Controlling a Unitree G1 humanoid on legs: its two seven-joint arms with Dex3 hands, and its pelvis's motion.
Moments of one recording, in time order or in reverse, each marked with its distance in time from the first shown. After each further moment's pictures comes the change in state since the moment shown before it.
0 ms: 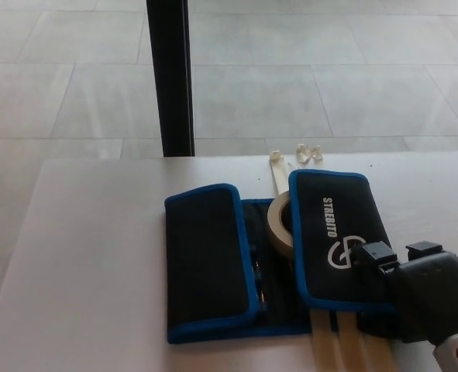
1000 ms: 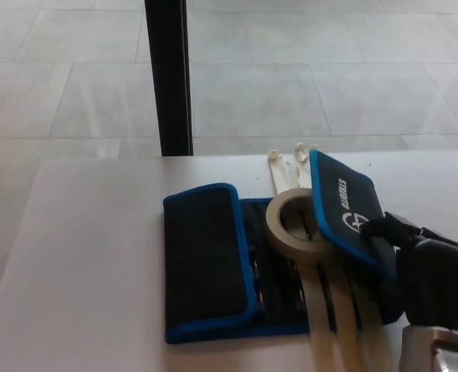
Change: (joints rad) left_arm 0.000 0.007 -0.011 0.003 -0.009 -0.014 -0.016; right_arm 0.034 0.300 -0.401 0.030 0.166 -0.122 -0.209
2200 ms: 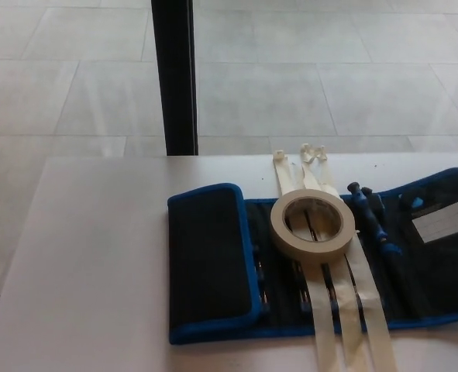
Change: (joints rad) left_arm -0.001 0.000 -0.001 -0.001 -0.001 0.000 -0.001; right_arm -0.087 -0.097 -0.747 0.050 0.423 -0.003 0.083
